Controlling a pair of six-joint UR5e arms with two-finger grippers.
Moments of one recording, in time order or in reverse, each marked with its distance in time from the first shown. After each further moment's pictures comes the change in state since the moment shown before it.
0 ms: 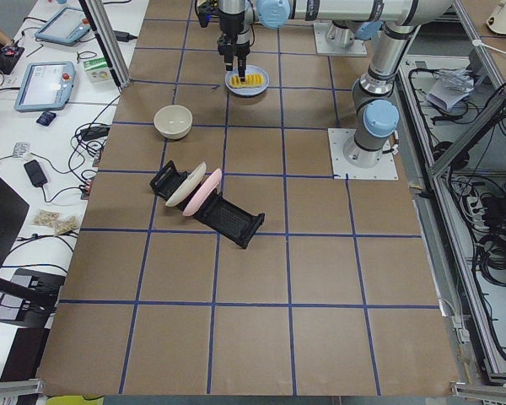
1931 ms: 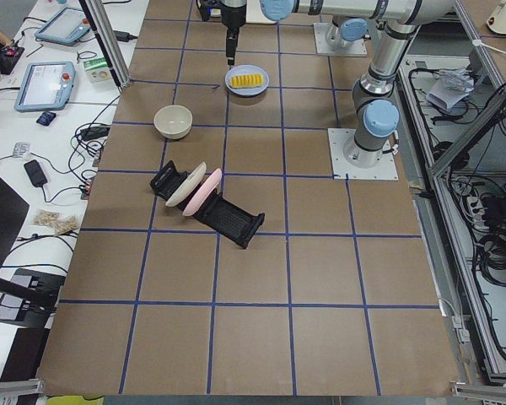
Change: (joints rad) left arm -0.001 0.011 0.024 -0.044 -0.024 -0.003; right arm -0.396 -0.324 -0.352 0.785 -0.012 -0.289
